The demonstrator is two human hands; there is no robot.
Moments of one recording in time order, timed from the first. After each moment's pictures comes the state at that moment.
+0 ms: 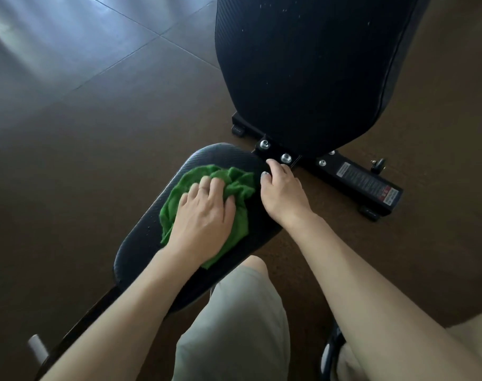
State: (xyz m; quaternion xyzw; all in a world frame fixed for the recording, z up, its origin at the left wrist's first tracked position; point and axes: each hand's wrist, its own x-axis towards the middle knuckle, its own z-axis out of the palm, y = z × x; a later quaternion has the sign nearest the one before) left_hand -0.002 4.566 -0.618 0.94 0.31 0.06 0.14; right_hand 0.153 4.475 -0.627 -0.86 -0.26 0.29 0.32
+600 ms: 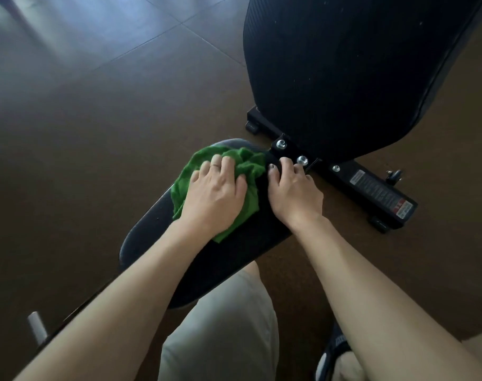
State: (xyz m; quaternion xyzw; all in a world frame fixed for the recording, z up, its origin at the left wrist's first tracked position) left_hand 0.027 4.588 -0.622 0.92 0.36 0.08 0.15; right_hand 0.156 4.486 -0.638 -0.91 -0.30 0.21 0.22
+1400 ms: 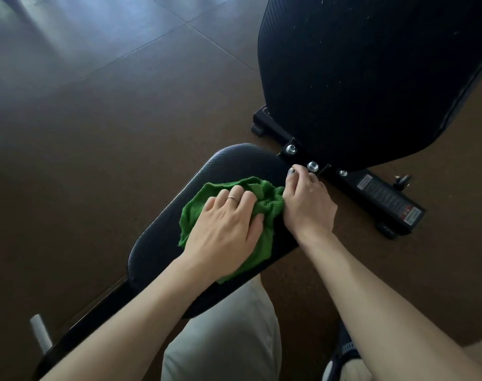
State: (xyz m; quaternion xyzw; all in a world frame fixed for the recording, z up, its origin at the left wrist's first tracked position) left_hand -0.010 4.562 -0.618 0.96 0.24 0.06 0.12; right_hand 0.145 4.485 -0.641 -0.92 -0.25 0.13 0.27
